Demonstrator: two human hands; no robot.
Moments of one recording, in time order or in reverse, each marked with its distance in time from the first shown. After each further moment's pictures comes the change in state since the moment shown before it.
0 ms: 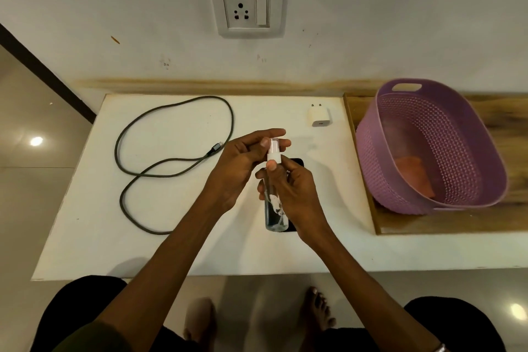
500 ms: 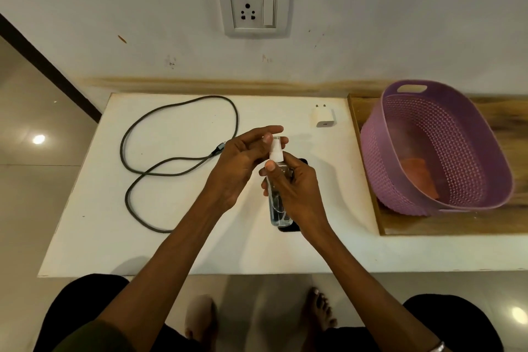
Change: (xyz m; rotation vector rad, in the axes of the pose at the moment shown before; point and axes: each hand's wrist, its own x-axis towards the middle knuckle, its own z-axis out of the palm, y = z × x) left_hand -0.003 0.006 -0.002 -0.031 0.046 0.006; right_hand 0.001 0.000 0.005 -0.064 0.030 -0.059
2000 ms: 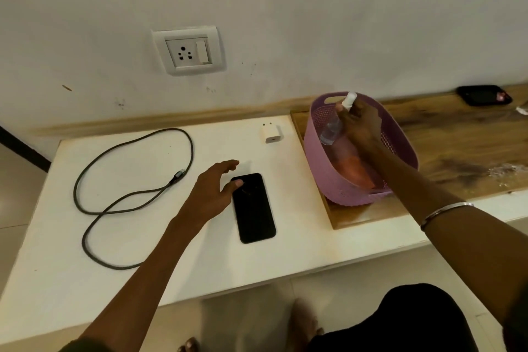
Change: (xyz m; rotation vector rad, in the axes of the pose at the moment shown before) left_hand 0.015 -0.036 0.001 0.926 -0.049 0.125; right_hand 0.082 -0.065 -0.215 -0.491 0.549 -0.107
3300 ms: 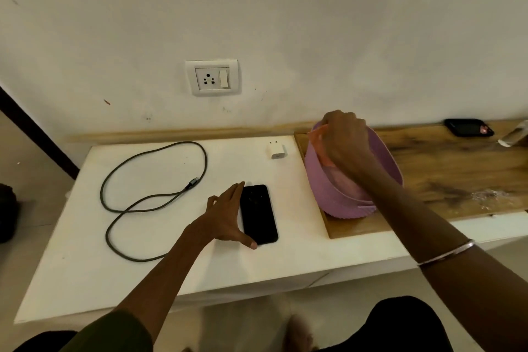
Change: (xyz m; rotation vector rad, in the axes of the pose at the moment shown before) left_hand -0.019 -0.015 0.008 0.504 -0.399 -0.016; right_hand -0.061 -0.114 -0.008 -0.872 -0.090 -0.293
